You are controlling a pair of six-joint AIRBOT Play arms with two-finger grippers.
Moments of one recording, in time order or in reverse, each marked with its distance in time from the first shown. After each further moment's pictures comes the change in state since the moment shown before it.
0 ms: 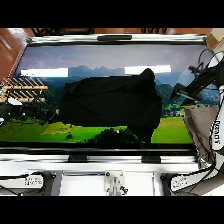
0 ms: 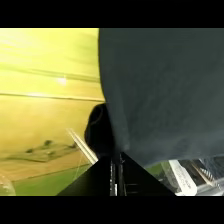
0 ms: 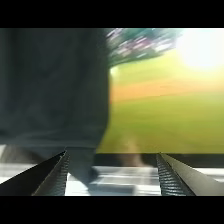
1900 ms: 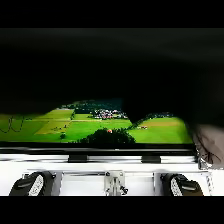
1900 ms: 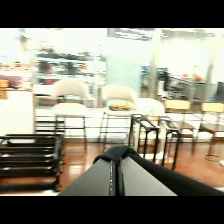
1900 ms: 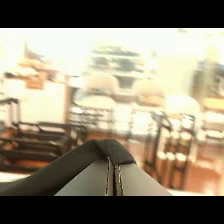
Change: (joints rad) left arm -0.042 0.885 1.021 0.227 0.070 -0.270; right arm 0.053 1.087 0.247 0.013 -0.628 -0.170
